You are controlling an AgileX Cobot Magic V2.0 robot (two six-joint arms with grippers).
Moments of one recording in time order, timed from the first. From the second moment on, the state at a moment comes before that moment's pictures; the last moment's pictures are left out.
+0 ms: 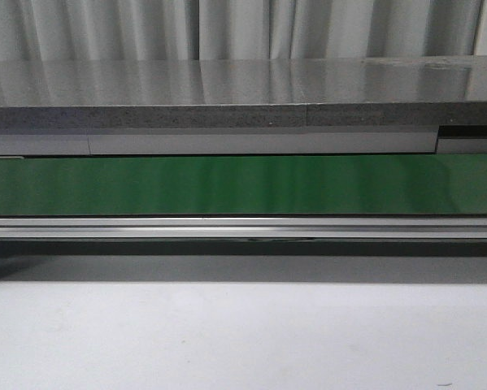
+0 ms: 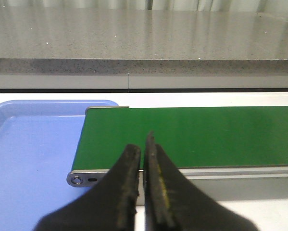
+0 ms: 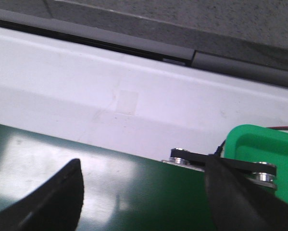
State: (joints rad) left arm -0.08 0.22 -0.24 -0.20 0.28 0.22; right arm -0.11 1.44 -1.18 0.36 0.55 -0.48
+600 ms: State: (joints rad) left arm -0.08 0.22 -0.24 -0.20 0.28 0.22; right arm -0.02 0.65 -0.49 0.40 0.21 -0.48
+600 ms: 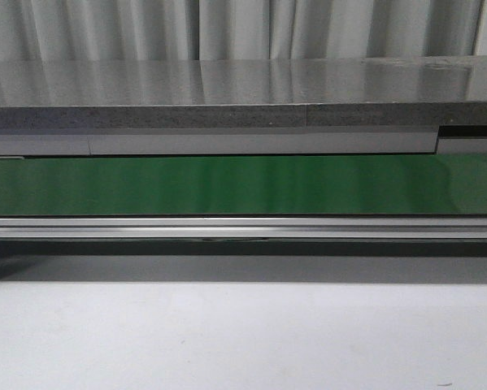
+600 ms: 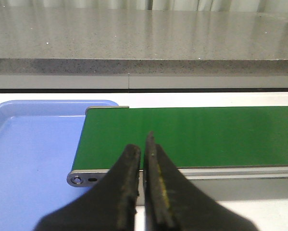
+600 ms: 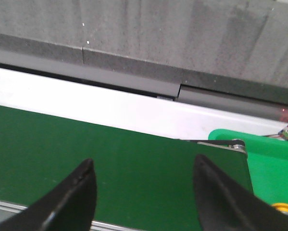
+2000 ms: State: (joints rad) left arm -0.08 0.22 -0.24 -0.20 0.28 0.22; right arm -0.02 0.38 -0.40 0.40 0.35 -0.47
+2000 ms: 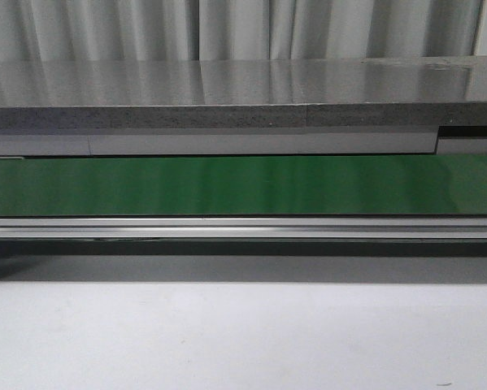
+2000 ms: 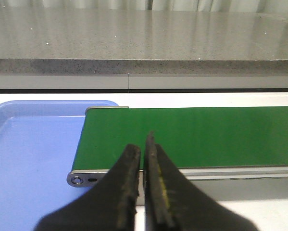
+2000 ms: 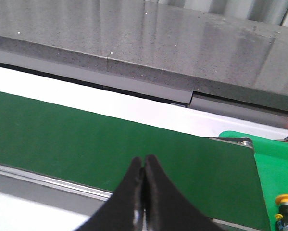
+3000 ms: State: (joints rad) left arm -0.08 0.22 -0.24 -0.20 0.28 0.22; right arm 0.04 -0.01 0.03 -0.06 0.10 0.07
